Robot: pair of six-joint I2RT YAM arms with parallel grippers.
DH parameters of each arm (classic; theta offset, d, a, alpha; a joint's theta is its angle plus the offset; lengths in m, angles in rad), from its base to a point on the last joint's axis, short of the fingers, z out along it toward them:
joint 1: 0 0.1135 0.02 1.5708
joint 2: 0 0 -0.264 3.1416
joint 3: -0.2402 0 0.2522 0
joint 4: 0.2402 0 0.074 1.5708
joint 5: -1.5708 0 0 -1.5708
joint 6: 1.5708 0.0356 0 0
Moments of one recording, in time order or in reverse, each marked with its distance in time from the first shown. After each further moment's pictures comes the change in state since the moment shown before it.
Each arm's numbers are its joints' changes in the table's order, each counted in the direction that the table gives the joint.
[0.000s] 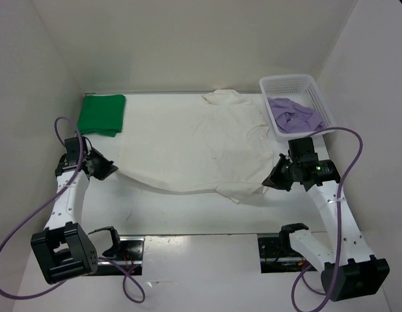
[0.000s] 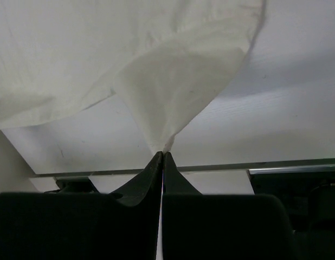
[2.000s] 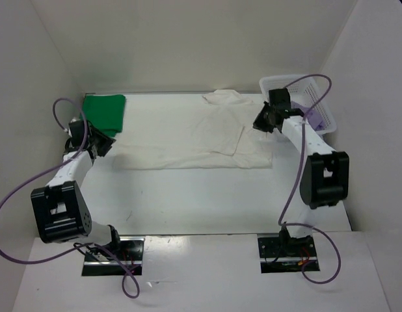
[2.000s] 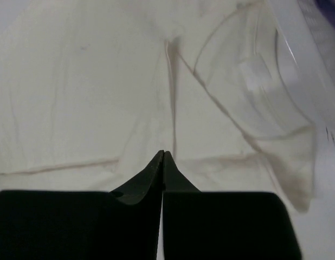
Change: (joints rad) left arm -0.027 -0.343 -0.123 -0.461 0.096 -0.107; right arm -0.025 -0.855 -0.486 -0.588 -0.164 -0.096
